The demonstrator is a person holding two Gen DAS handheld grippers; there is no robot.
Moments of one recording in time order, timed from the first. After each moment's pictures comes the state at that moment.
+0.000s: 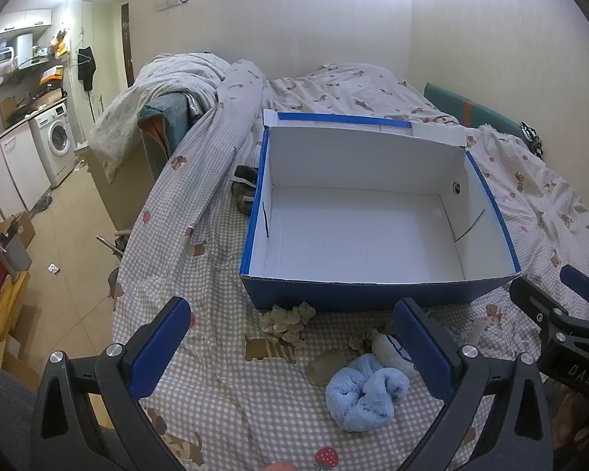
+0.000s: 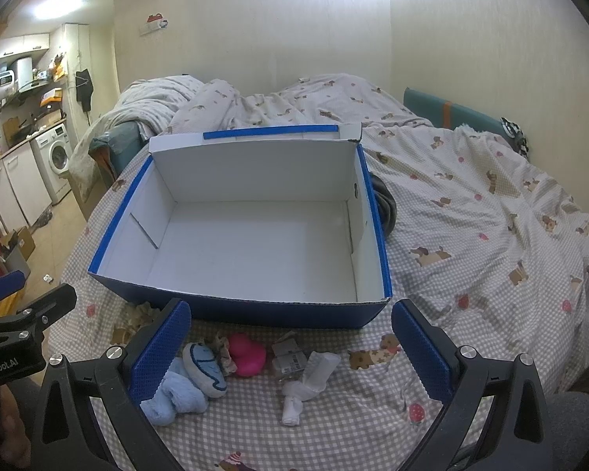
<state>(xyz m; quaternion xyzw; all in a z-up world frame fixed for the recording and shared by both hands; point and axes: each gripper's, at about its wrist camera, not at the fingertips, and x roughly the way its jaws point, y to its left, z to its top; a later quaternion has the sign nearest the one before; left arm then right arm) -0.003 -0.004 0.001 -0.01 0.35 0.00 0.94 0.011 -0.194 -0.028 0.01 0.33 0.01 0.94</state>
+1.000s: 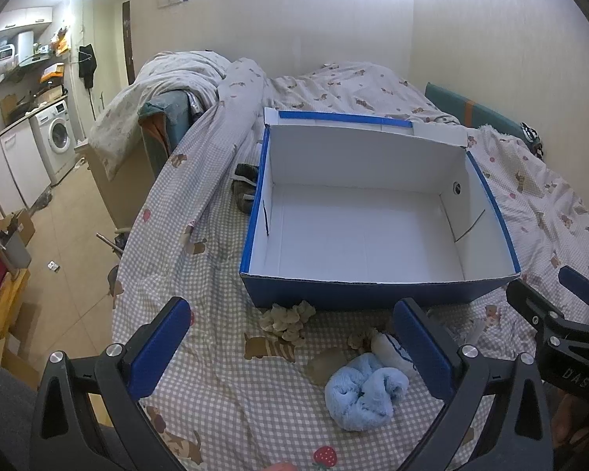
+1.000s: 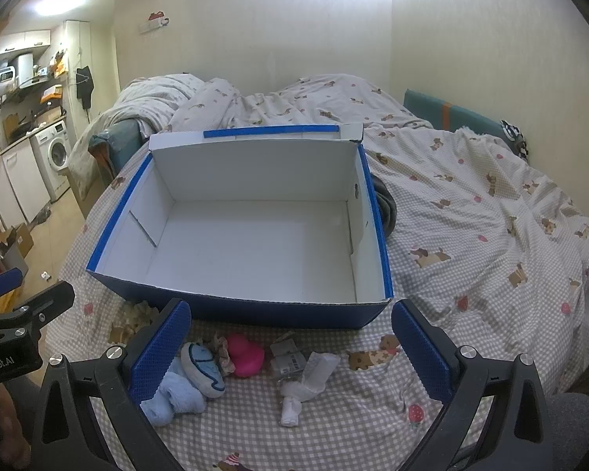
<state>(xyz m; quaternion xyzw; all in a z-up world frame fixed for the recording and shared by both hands) -0.001 -0.003 -0.001 -0.01 0.36 0.00 0.93 0.010 -0.194 -0.032 0.01 0.33 0.01 0.94</state>
